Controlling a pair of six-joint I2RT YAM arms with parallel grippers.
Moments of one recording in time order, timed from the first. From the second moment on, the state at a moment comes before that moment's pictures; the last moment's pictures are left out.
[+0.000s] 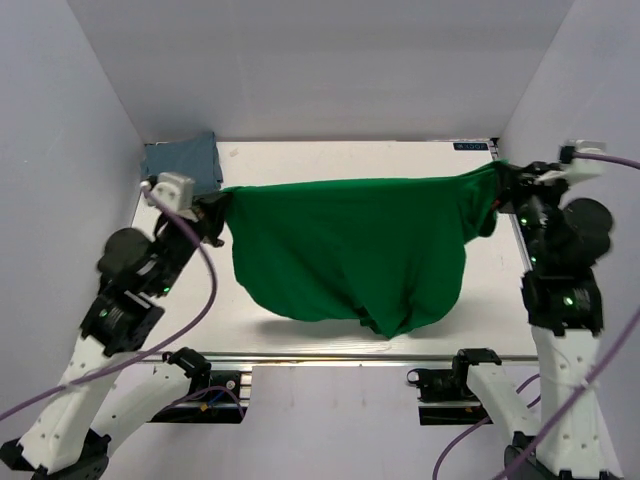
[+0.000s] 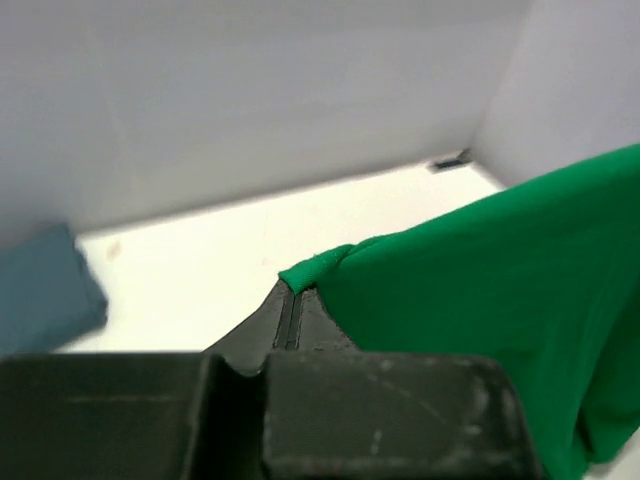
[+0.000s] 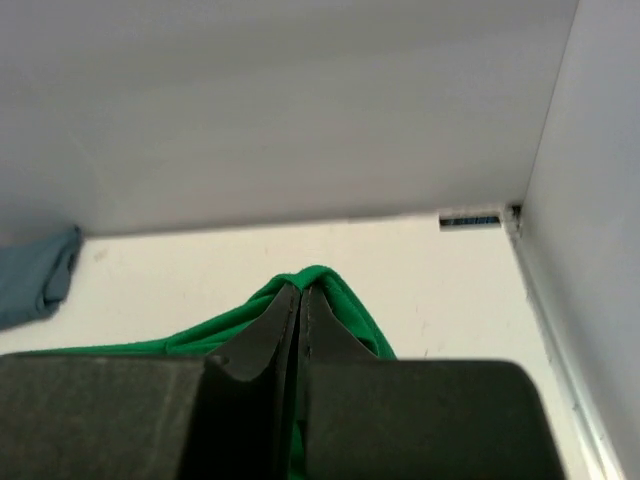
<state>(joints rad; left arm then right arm) -0.56 0.66 1.11 -0.29 -0.10 -0.05 0.03 0.74 1.24 -0.36 -0.05 0.17</state>
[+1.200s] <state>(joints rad) -0.39 1.85 1.37 0.03 -0.40 -0.12 0.03 1.76 1.43 -0.06 -0.05 0.05</state>
